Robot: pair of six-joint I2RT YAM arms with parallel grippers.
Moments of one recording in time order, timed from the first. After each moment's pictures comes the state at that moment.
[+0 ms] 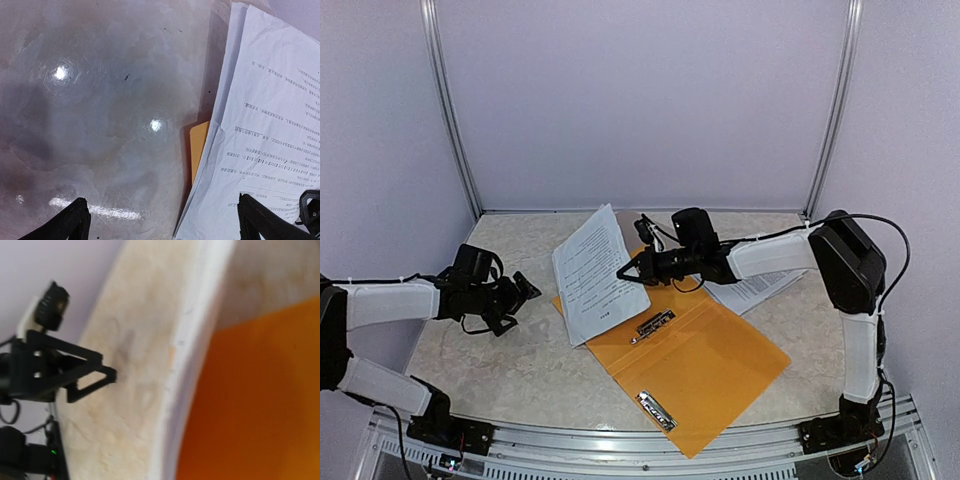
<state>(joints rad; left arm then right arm) -0.32 1.31 0.56 -0.13 0.16 -1.01 0.74 2.11 1.39 0.24 -0.63 0.68</state>
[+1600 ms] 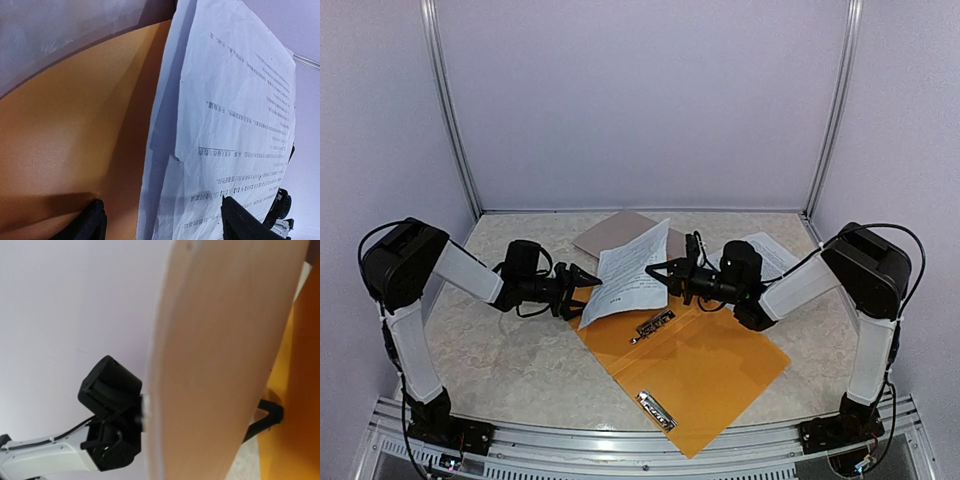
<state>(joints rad) -0.42 1.90 0.79 0.51 0.69 -1.26 0.73 1.94 0.84 1.07 -0.45 1.36</state>
